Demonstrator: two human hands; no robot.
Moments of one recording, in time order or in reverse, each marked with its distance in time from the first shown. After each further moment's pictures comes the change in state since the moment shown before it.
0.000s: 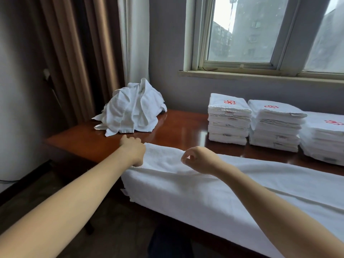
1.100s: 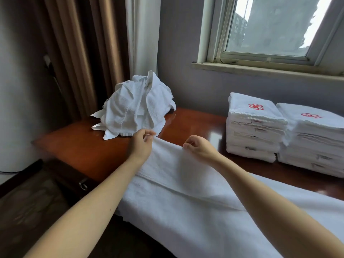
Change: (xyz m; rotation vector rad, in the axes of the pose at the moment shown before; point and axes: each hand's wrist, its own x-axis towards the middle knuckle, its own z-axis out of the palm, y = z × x) left_hand 0.116 0.001 0.045 -1.665 0.639 -0.255; right_hand 0.130 0.021 0.014 0.271 0.076 0.133
